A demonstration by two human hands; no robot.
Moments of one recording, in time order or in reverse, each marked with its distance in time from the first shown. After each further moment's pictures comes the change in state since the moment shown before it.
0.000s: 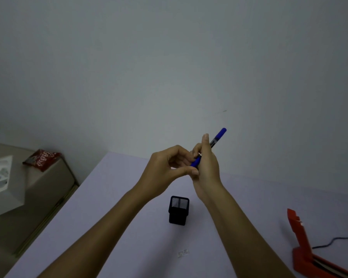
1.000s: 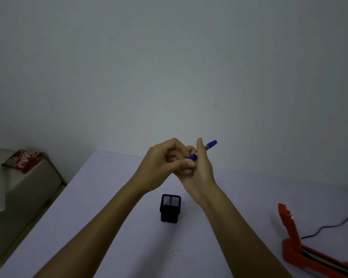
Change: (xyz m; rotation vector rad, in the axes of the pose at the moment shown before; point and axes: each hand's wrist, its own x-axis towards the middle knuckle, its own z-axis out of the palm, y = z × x) left_hand 0.026 -0.018 0.011 -0.143 -0.080 -0.059; right_hand 0.013 0.007 -0.020 0.228 -0.131 0.125
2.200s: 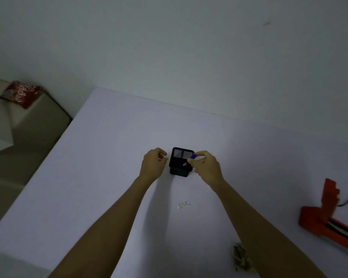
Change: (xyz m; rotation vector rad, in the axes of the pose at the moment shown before) left_hand -0.061 -0.274 0.024 0.526 0.160 -0.770; right_hand 0.074 0.149 -0.184 -1.136 0.211 0.250
